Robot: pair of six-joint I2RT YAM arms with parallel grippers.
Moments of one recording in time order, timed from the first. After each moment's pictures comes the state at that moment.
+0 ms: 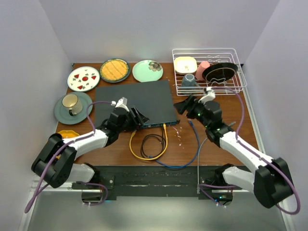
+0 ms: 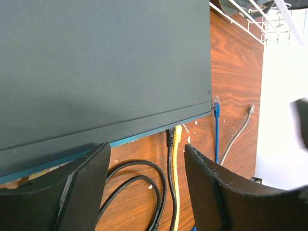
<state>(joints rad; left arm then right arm) -0.55 1.34 0.53 0.29 0.06 -0.97 0.40 1.09 0.61 0.23 -0.03 0.71</state>
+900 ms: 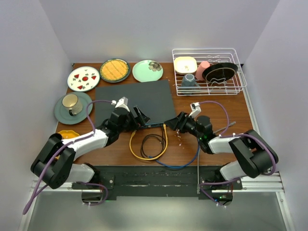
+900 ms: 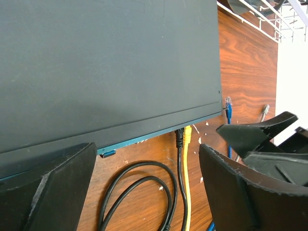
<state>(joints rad) -0.57 1.32 0.54 0.24 0.00 -0.91 0.49 1.44 0.32 0.88 -0.28 0.83</state>
